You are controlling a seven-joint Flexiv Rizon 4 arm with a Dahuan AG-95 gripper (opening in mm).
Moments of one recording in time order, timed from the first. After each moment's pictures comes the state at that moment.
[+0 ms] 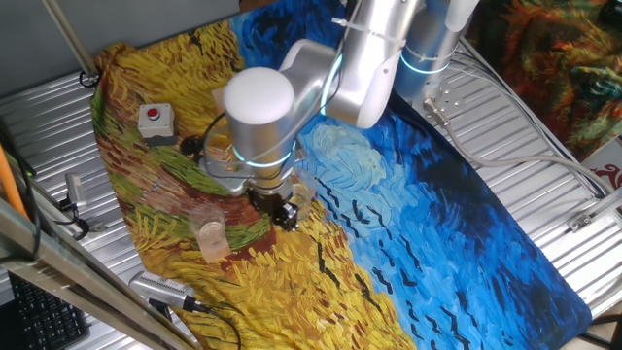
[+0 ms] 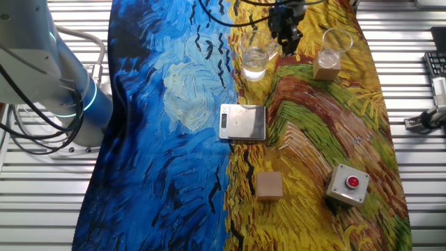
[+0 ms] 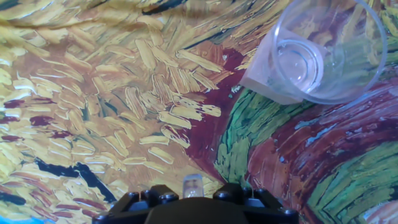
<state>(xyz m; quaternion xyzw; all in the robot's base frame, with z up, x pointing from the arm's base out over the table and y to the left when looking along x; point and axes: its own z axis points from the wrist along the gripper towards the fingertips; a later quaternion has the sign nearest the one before) 0.522 0.198 0.083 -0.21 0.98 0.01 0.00</state>
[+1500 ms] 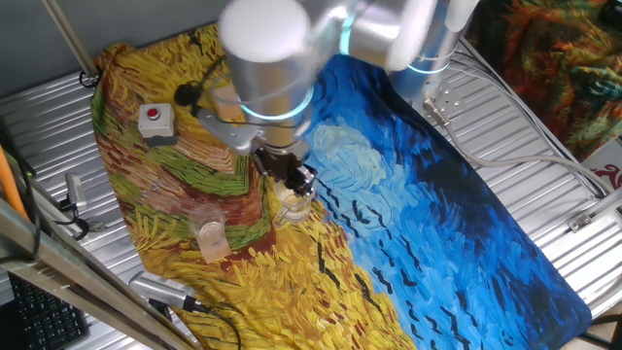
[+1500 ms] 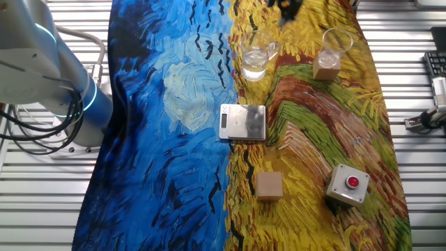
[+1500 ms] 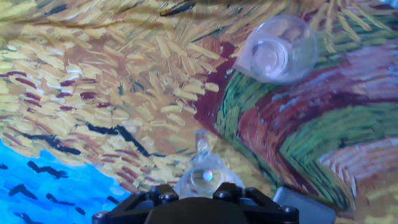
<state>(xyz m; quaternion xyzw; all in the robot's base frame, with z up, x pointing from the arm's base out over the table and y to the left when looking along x) 0.477 0.195 0.214 -0.20 0.98 -0.02 -0.02</state>
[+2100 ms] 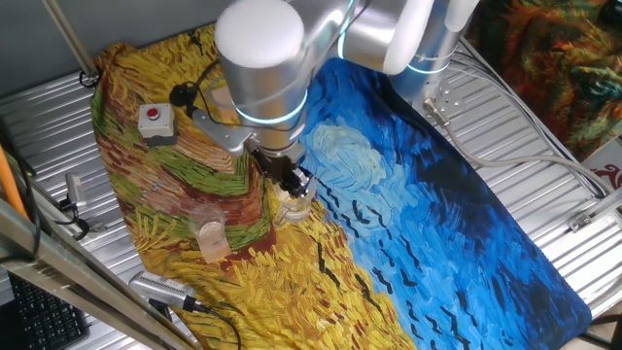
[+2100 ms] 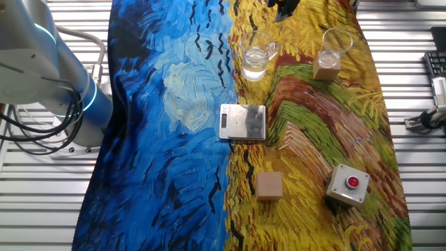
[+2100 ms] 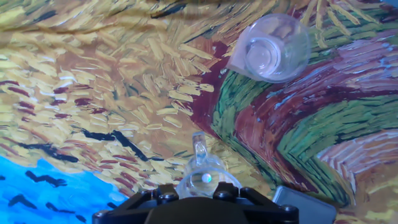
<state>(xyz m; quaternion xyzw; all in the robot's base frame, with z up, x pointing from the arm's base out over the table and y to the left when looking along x) 0.481 0.193 0.213 -0.20 0.98 0.00 -0.03</state>
